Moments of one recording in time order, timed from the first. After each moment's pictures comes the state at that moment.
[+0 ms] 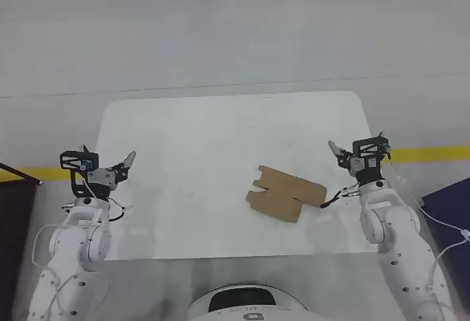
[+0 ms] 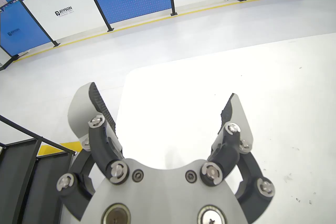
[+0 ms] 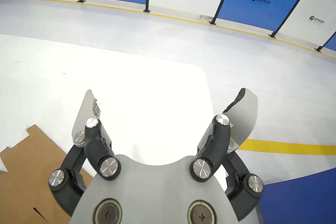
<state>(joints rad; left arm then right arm) 1.73 -1.15 -1.60 -1.80 1.33 0.00 0.00 -1.73 -1.15 1.60 -1.80 -1.33 0.00 0.00</state>
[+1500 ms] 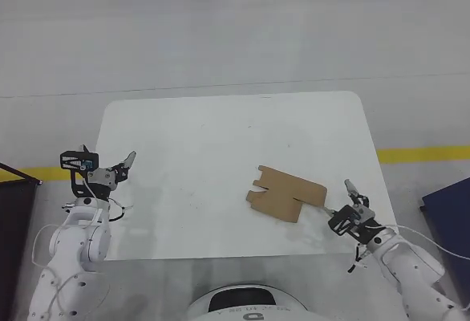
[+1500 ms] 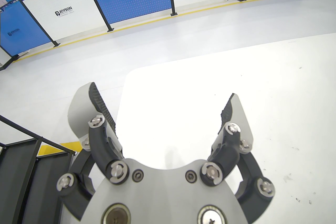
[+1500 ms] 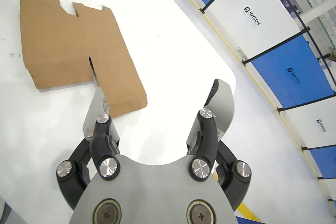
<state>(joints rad) 1.73 -1.15 -1.60 -1.80 1.33 0.00 0.00 -2.09 -1.10 1.71 -1.87 -1.95 -0.31 -0.31</state>
